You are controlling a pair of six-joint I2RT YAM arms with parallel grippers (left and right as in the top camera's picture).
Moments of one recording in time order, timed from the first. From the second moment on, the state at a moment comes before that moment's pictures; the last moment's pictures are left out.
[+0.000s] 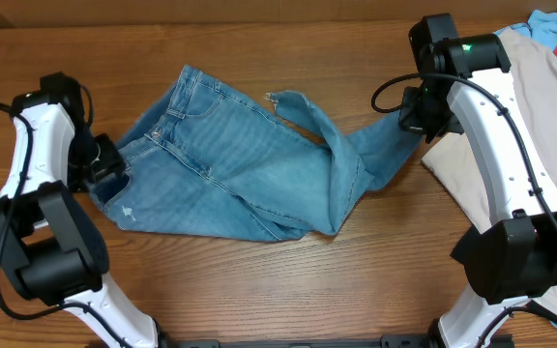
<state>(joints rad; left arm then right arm) 0.33 1.99 1.56 -1.19 -0.13 -0.29 0.14 1.90 1.86 -1.43 0.19 0.38</state>
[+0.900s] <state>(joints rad) 0.35 2.12 1.51 -1.03 -0.21 -0.29 0.14 1.90 1.86 -1.42 0.19 0.36</state>
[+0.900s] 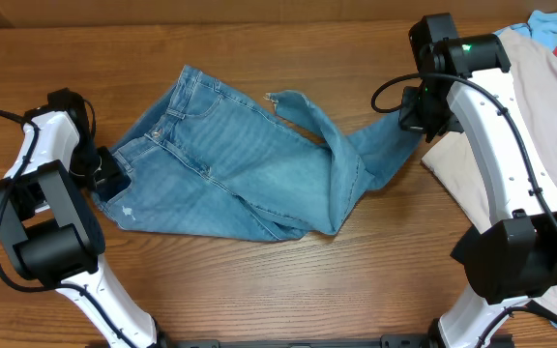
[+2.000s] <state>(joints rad) 0.47 1.83 1.69 -1.11 -0.16 -0.38 -0.04 1.90 1.86 -1.55 0.16 0.36</state>
